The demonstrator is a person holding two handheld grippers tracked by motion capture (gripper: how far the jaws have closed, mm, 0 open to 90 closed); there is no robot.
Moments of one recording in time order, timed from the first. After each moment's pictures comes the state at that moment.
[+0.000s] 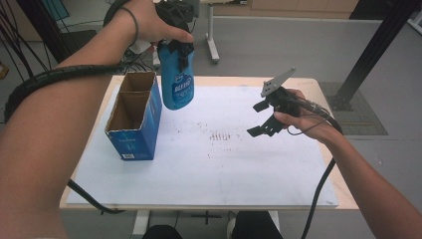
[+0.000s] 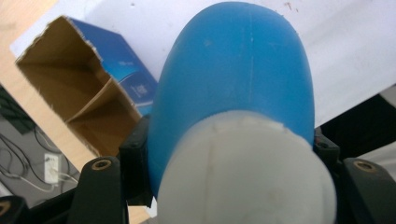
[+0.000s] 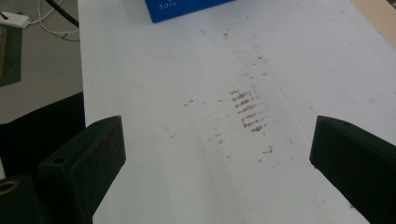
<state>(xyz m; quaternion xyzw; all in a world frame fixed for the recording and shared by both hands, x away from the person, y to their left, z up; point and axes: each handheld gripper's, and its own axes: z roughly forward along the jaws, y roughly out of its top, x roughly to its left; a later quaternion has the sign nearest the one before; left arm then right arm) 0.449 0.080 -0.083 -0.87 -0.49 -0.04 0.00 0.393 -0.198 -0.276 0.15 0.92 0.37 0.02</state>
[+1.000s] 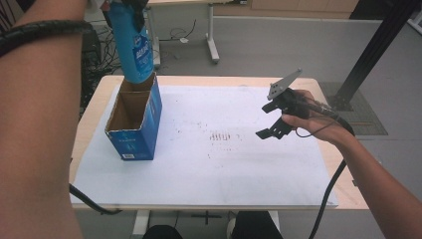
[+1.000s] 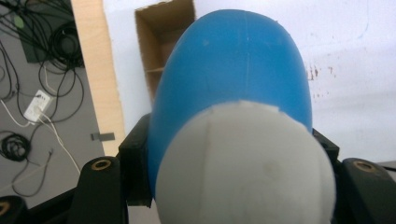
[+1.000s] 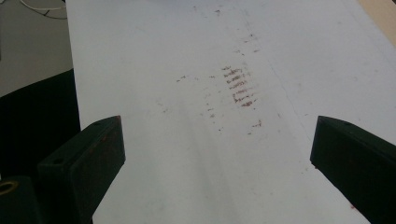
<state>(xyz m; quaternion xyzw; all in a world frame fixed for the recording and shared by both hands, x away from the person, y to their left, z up) 0.452 0.170 -0.006 -0.74 -0.67 -0.07 -0.03 0.385 -0.211 -0.271 0.15 0.93 0.33 0.05</state>
